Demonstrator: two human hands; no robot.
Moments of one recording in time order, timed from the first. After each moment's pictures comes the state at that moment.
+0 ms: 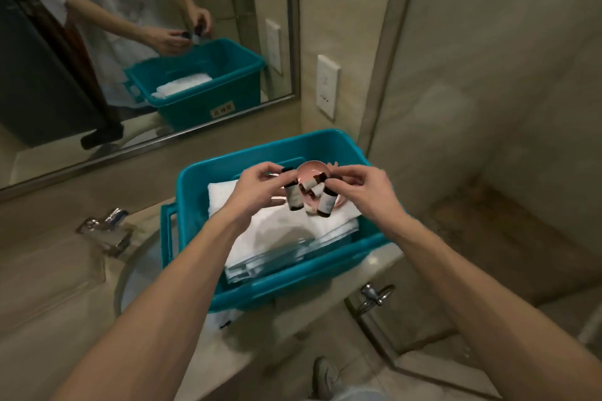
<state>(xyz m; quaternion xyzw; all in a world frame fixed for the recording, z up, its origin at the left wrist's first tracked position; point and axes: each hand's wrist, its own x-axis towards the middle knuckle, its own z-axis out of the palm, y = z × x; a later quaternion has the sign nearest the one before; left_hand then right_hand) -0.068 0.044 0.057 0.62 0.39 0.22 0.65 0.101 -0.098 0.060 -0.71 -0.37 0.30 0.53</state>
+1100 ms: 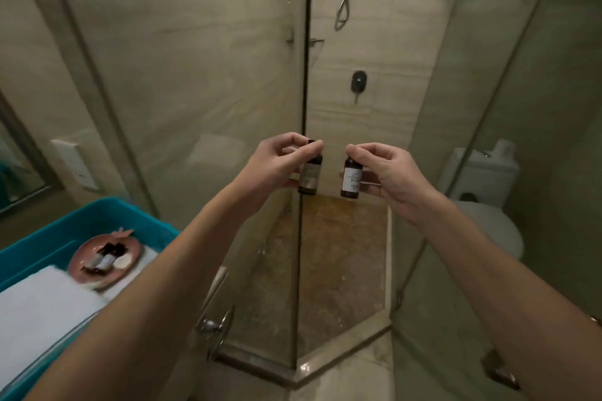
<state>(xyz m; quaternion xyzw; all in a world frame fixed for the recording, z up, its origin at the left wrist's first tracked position) 0.103 -0.314 0.201 0.73 -0.07 0.06 0.68 0.151 -0.520 0.195 -0.68 -0.10 0.07 0.72</state>
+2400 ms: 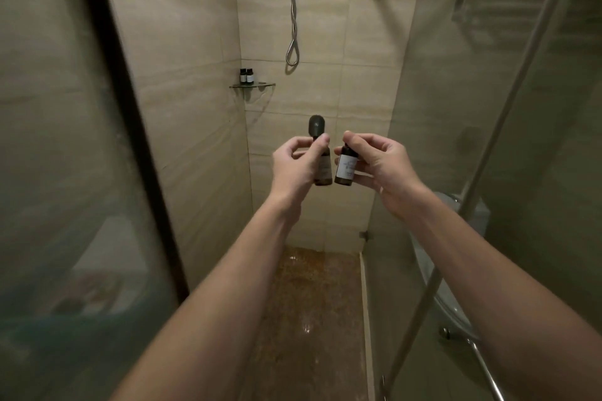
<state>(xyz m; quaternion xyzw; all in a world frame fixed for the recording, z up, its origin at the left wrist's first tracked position) 0.450 -0.419 0.252 0.65 -0.03 0.17 0.74 0.459 -0.569 0.271 -0.67 -0.10 -0.05 0.74</state>
